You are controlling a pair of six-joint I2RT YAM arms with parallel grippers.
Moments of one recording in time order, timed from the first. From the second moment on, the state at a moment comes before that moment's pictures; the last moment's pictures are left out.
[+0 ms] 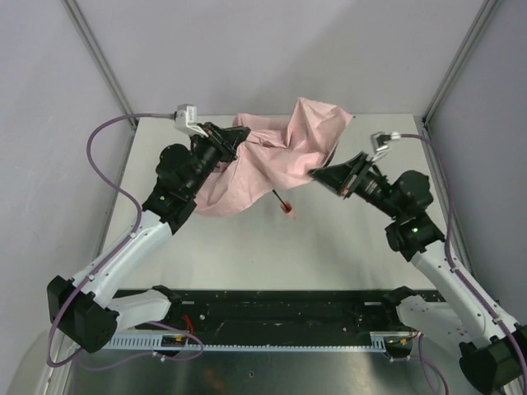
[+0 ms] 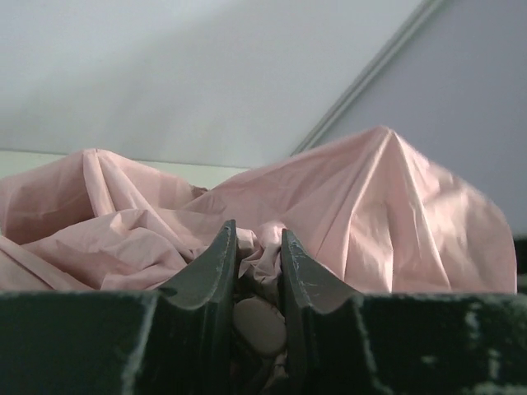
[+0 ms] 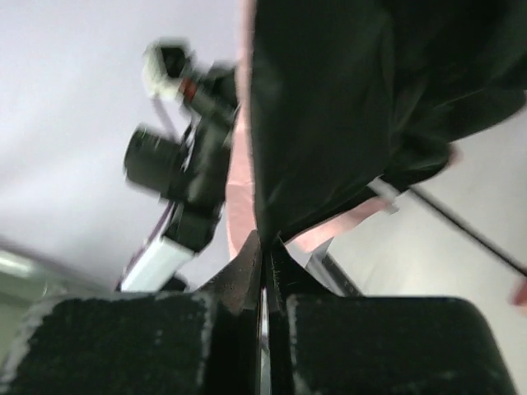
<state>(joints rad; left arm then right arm) -0.53 1.13 1.02 0.27 0.02 -0.58 0.38 0.87 0.85 0.18 -0.50 1.18</state>
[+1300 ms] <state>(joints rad) -0.51 1.23 0.84 0.74 -0.07 -1.11 0.95 1.56 0.68 0.96 -0.52 0.98</state>
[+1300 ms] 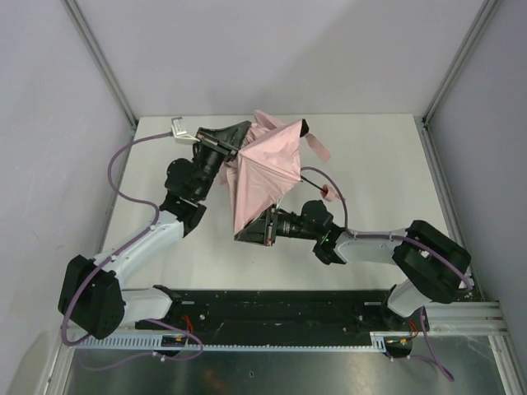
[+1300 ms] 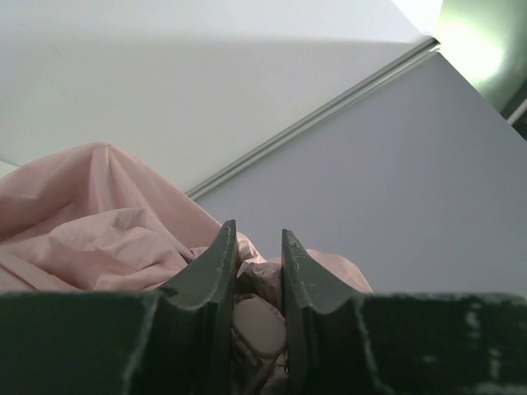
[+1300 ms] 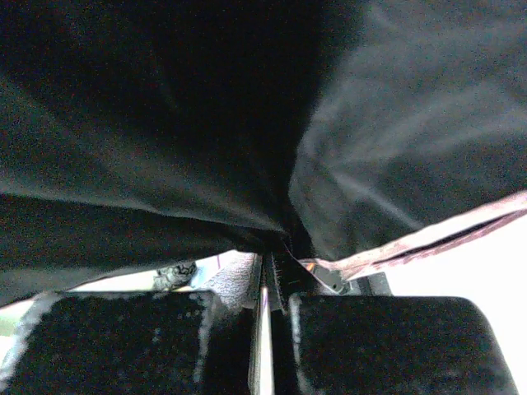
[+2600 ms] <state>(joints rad) -0.39 1.22 0.85 0.79 0.79 -0.86 0.36 0.95 1.24 -0.39 -0.69 0.36</state>
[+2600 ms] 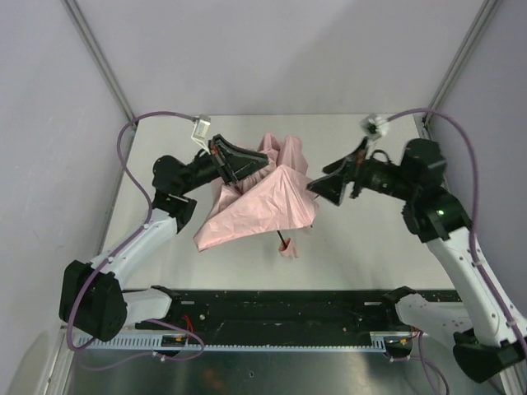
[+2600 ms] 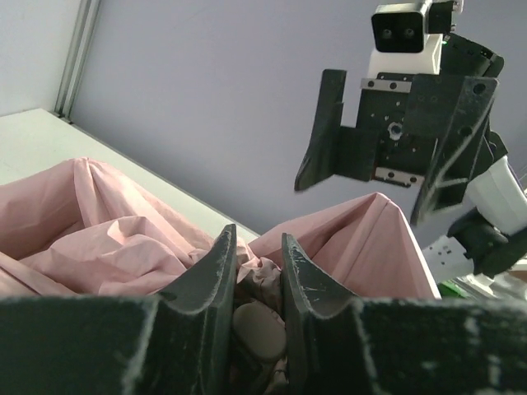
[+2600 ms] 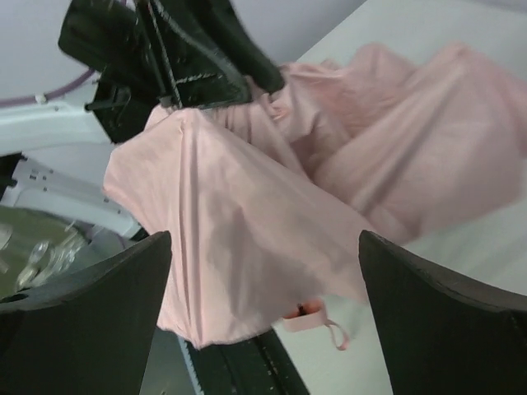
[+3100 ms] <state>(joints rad) -0.49 1.21 0.90 0.66 0.78 -0.76 0.79 1.16 1.24 -0.35 -0.33 0.31</state>
